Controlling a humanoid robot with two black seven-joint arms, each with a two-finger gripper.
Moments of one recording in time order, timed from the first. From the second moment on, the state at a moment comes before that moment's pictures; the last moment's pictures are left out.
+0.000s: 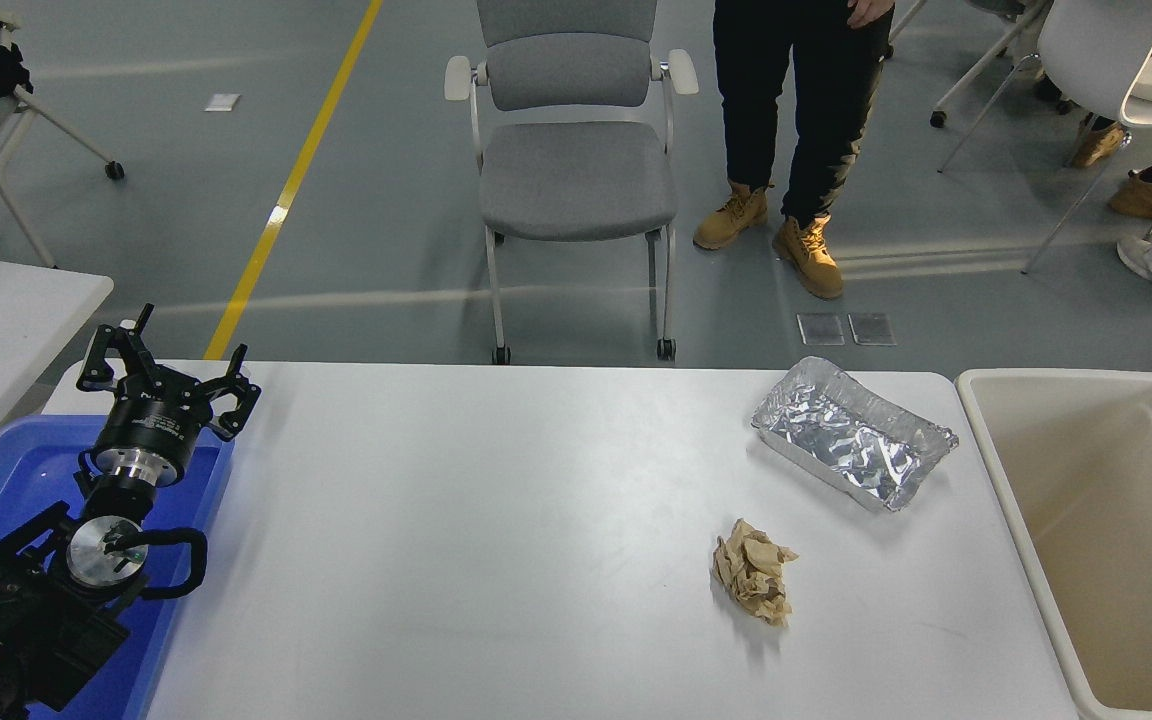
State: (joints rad) left arm -0.55 0.37 -0.86 -0.44 -0.20 -0.59 -0.43; right arm 0.83 -0.46 -0.54 -0.07 -0.48 0.27 0.04
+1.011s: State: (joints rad) left arm -0.55 0.37 -0.86 -0.44 -0.20 -0.59 -0.43; right arm 0.70 -0.35 -0.56 -0.06 -0.48 0.19 0.04
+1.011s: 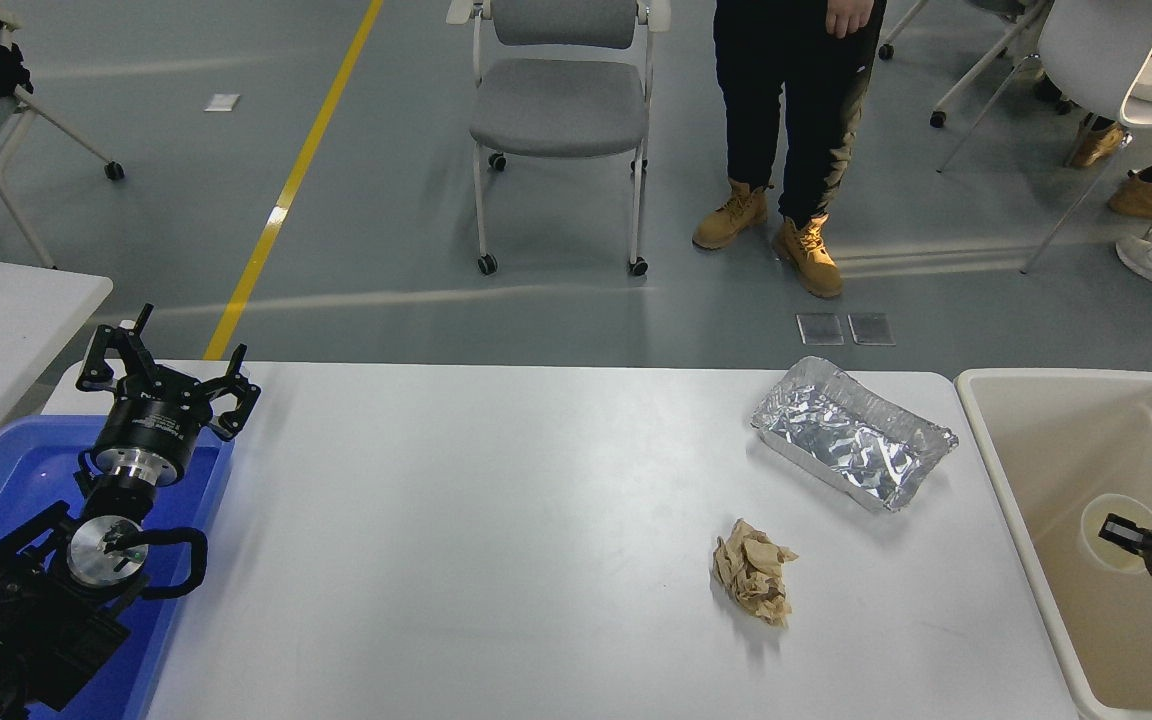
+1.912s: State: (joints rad) left arm -0.55 0.37 -0.86 -0.44 -0.20 -0.59 -0.43; right arm 0.70 -0.36 -0.49 -0.07 -0.48 -0.02 0.04
